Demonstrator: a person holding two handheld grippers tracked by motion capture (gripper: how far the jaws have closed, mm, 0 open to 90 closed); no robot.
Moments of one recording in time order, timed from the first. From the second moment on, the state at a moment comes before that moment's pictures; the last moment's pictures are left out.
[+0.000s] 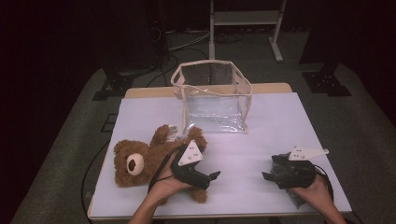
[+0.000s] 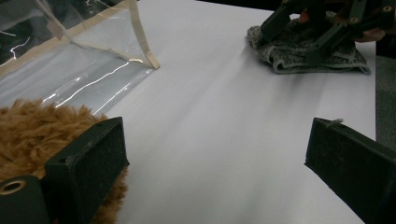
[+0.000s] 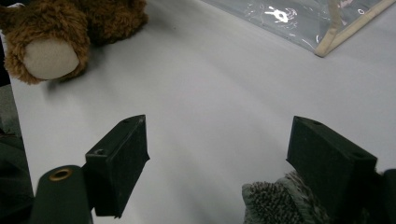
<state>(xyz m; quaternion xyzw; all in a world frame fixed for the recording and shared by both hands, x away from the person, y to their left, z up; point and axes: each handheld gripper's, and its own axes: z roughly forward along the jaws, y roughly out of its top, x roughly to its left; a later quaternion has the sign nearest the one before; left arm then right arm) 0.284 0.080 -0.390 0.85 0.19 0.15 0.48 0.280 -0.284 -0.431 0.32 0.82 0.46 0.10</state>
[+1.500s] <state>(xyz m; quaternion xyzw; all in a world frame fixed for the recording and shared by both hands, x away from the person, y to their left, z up) 0.262 0.263 -0.372 0.81 0.26 0.28 0.44 0.294 -0.154 -0.371 0.17 0.85 0.49 0.04</state>
